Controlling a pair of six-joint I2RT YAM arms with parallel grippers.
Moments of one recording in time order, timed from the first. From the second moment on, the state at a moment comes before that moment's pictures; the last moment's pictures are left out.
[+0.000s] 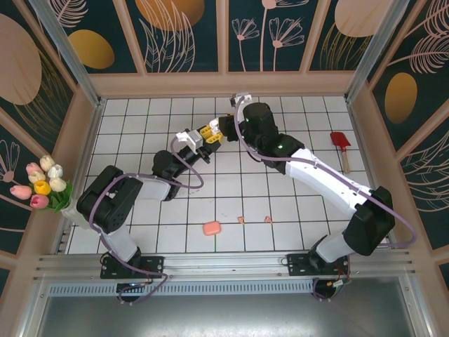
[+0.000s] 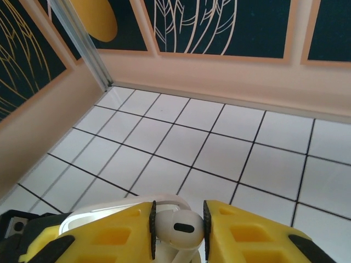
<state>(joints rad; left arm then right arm) -0.54 1.75 0.67 1.48 0.41 -0.08 0.76 1.48 1.31 -0.17 0.11 0.26</state>
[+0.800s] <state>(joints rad) -0.54 1.75 0.67 1.46 0.41 -0.08 0.80 1.48 1.28 -0.14 0.24 0.13</state>
